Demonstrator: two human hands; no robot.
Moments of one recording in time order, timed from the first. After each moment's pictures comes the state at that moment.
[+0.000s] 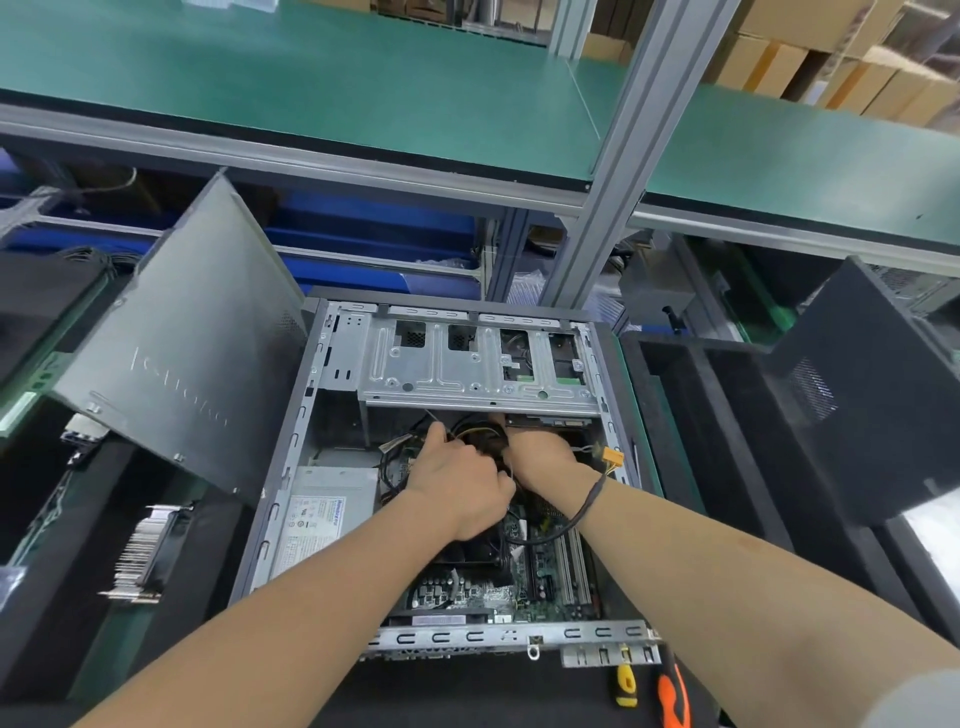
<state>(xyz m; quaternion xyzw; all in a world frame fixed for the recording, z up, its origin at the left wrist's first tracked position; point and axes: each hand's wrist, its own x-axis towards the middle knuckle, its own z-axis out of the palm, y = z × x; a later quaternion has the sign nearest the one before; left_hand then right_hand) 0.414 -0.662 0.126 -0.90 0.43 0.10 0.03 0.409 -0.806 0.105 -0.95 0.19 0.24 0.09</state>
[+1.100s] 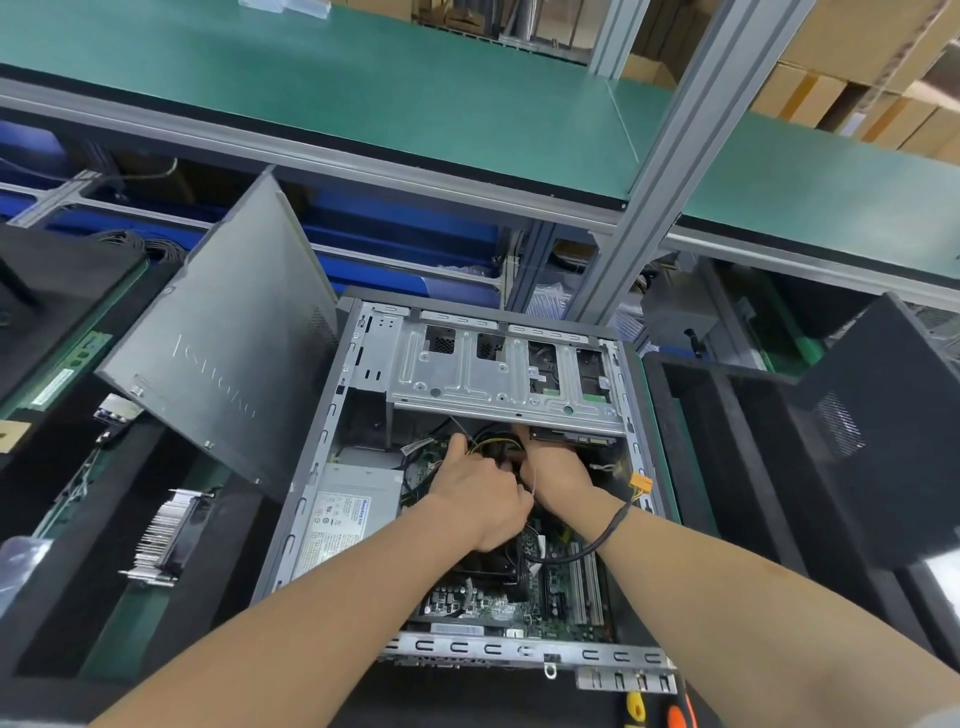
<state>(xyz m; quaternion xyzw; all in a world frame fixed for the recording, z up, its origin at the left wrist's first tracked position) 0.410 -0.660 0.128 -0.91 0.39 0.14 -0.01 0.407 -0.810 0.086 -0.96 0.17 0.19 0.12</state>
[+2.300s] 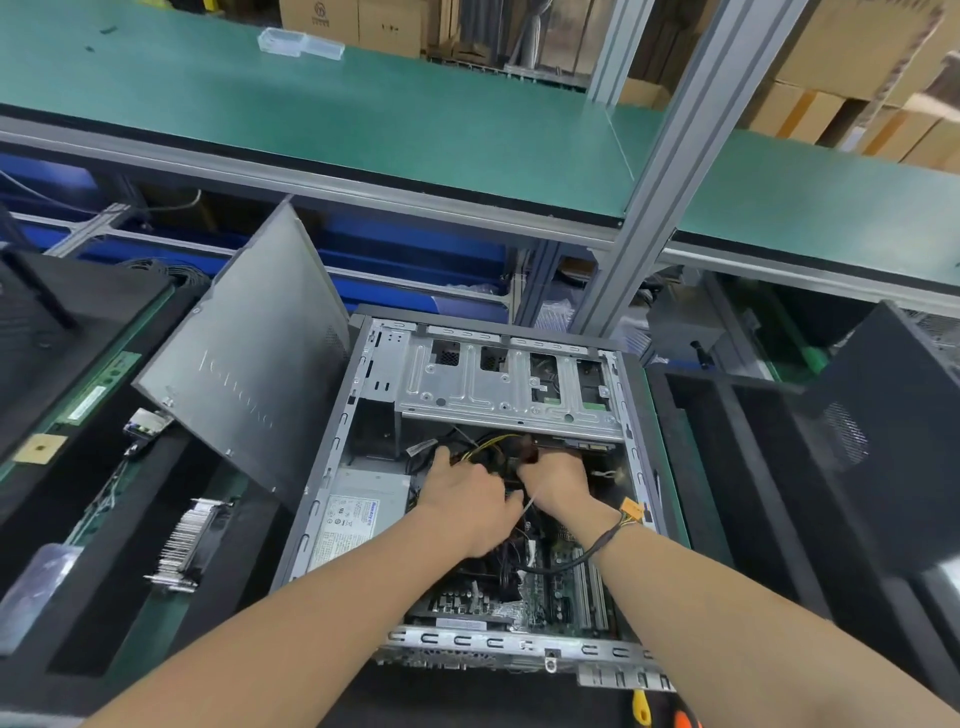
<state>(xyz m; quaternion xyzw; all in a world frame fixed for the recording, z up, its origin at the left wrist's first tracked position) 0.410 -0.647 0.130 -0.92 0.36 0.16 0.03 0.405 -0.800 0.091 -0.93 0.28 0.15 0.17</state>
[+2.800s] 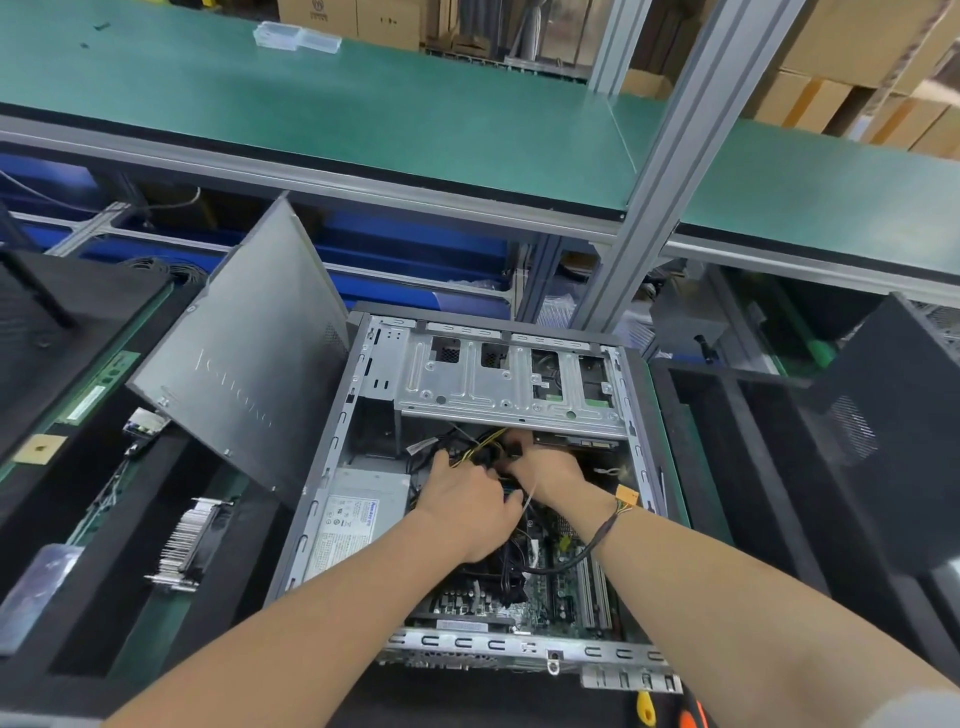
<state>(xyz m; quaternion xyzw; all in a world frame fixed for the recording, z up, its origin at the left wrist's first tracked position) 0.409 -0.645 0.120 -0.92 0.37 0.13 0.05 0.422 -0.798 0.091 -0.95 0.17 0.25 0.13</state>
